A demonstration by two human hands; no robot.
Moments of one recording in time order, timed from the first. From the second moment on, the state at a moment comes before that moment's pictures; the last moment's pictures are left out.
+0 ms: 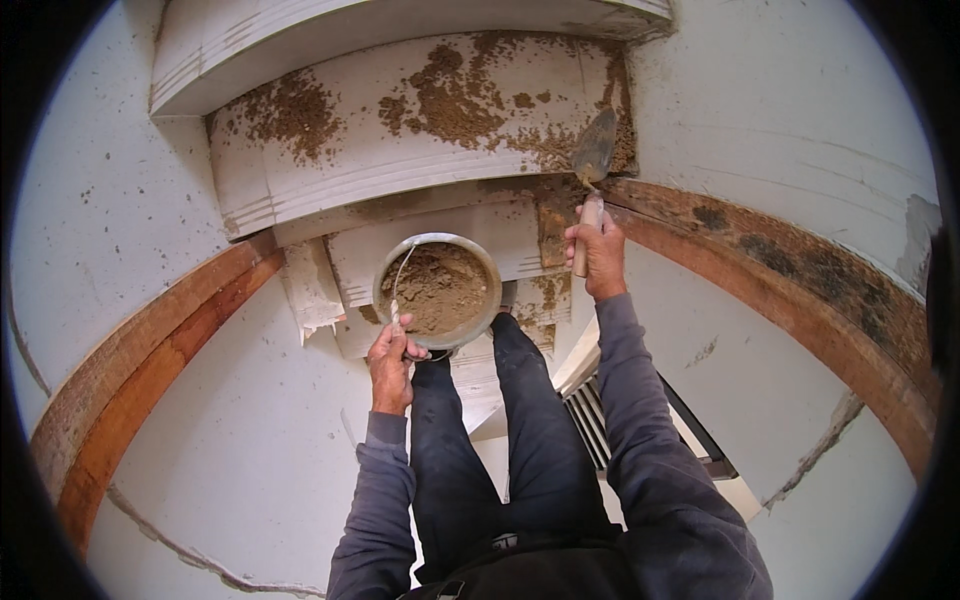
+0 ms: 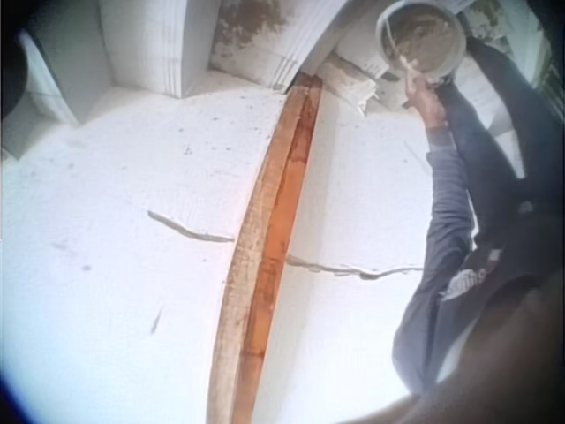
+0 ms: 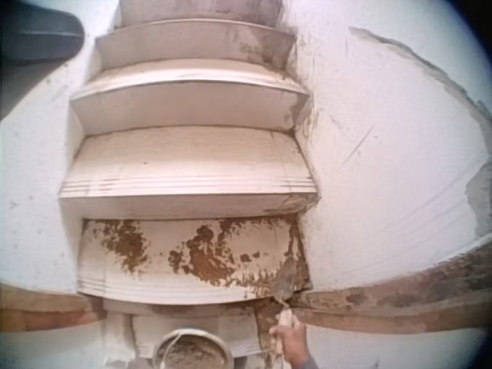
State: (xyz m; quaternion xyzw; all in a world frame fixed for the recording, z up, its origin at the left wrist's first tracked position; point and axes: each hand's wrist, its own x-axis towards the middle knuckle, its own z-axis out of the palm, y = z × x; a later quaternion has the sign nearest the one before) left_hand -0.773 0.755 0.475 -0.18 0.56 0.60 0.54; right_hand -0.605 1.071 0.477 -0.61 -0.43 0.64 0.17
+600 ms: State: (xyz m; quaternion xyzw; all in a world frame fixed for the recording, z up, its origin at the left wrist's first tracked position) left_hand -0.775 0.752 0.472 -0.18 0.56 0.60 0.54; right_hand -0.605 1.058 0.410 -0.71 -0.61 0.24 0.27
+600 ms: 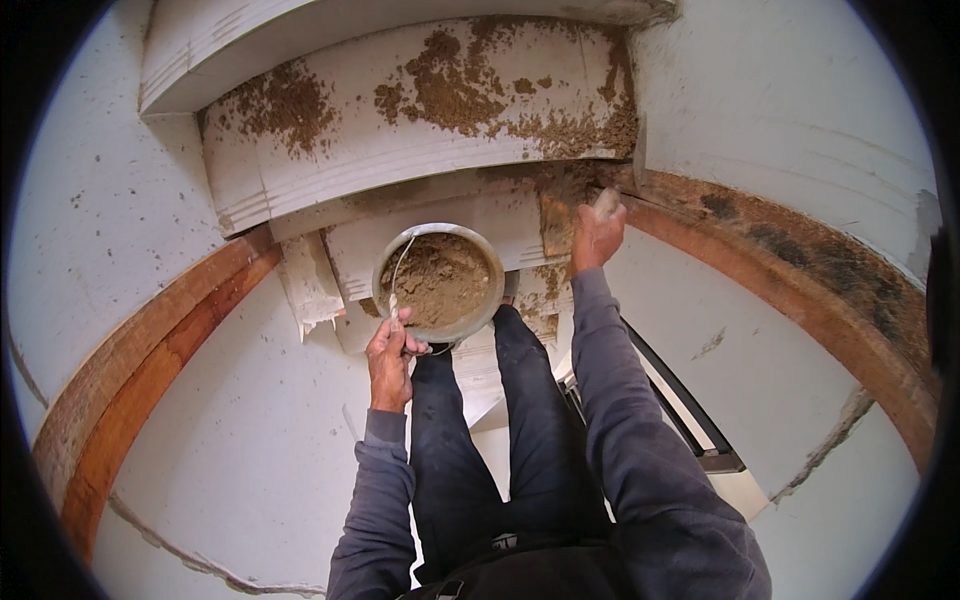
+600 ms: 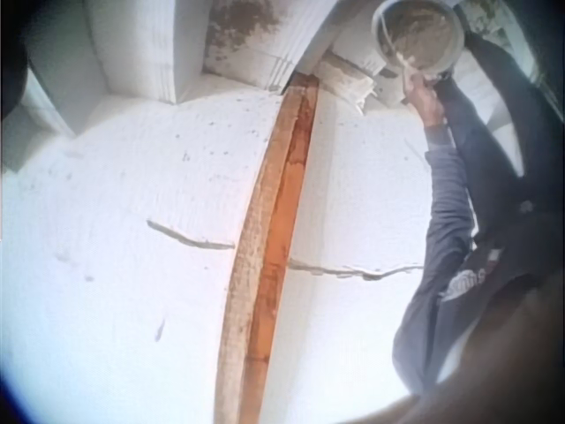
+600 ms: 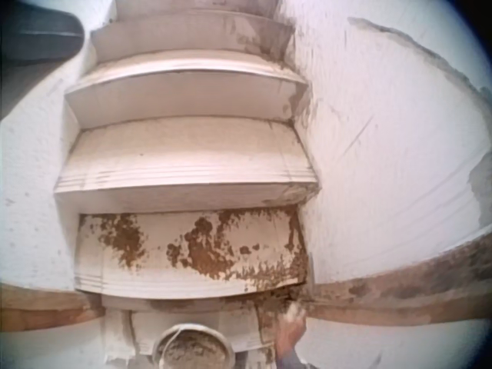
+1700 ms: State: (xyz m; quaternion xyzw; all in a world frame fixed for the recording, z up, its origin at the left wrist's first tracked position) left_hand -0.781 0.752 0.475 -0.19 0.55 0.60 0.55; right_hand -0.632 1.126 0.433 -0.68 -0.47 0.53 0.19
